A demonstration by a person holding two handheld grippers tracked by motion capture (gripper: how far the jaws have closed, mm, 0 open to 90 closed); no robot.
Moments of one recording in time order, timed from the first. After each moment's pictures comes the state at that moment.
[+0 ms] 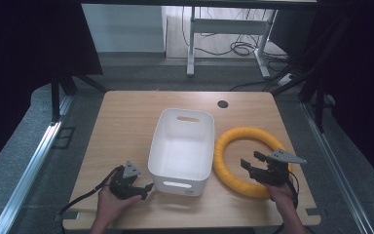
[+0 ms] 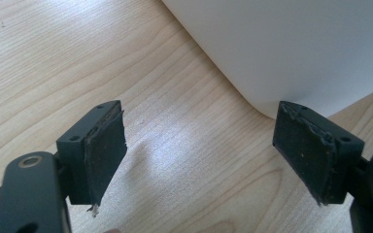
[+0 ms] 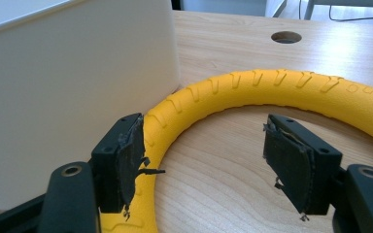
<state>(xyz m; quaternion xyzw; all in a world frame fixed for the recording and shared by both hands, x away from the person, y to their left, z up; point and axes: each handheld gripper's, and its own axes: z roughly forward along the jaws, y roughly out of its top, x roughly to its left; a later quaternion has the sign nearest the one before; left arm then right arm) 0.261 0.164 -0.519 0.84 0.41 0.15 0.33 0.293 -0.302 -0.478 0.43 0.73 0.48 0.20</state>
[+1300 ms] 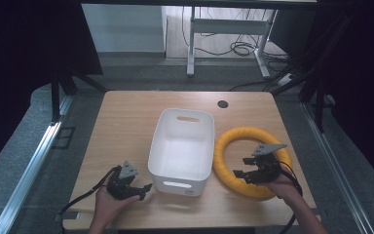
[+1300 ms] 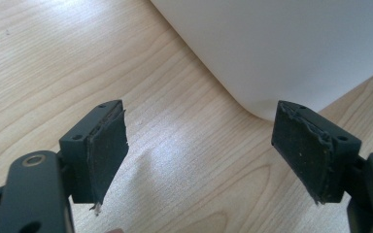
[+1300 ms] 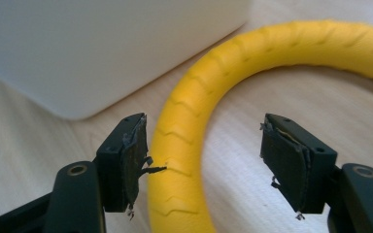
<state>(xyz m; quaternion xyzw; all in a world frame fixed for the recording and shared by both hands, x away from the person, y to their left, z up) 0.257 0.169 -0.512 0.84 0.40 0.14 0.34 0.308 -0.277 -0.456 0.34 0.86 0.36 0.09</state>
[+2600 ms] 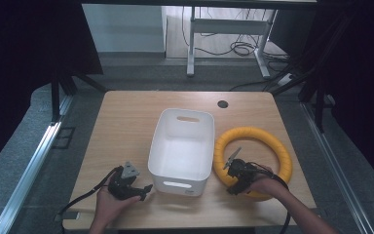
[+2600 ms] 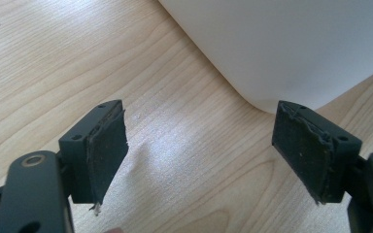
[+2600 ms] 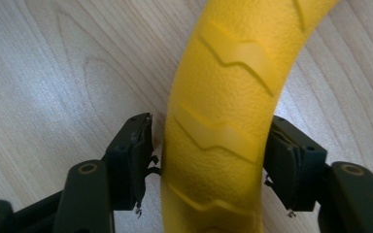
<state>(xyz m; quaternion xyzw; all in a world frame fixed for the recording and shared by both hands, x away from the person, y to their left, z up) 0.258 0.167 -0.516 0.84 0.40 0.14 0.33 0.324 -0.219 -0.502 0.26 0.96 0.11 0.01</state>
